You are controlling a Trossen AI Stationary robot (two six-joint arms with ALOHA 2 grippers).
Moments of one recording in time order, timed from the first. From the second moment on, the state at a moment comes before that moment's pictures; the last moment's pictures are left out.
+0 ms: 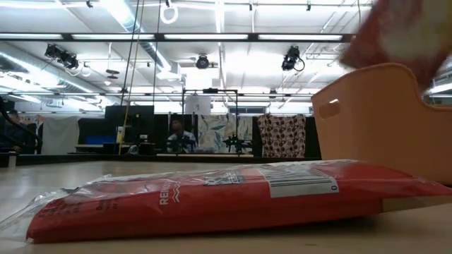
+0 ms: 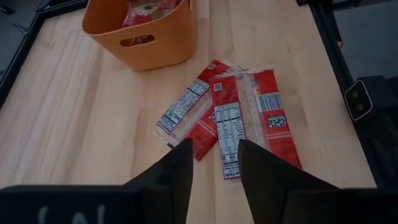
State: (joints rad) left arm -0.77 1.60 1.34 -0.69 -0.70 -0.46; right arm 0.70 1.08 1.29 -1.25 0.39 1.12
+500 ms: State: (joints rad) left arm -0.76 1.60 1.34 -0.68 -0.70 -0.46; right arm 0.70 1.16 1.12 -1.14 0.30 1.31
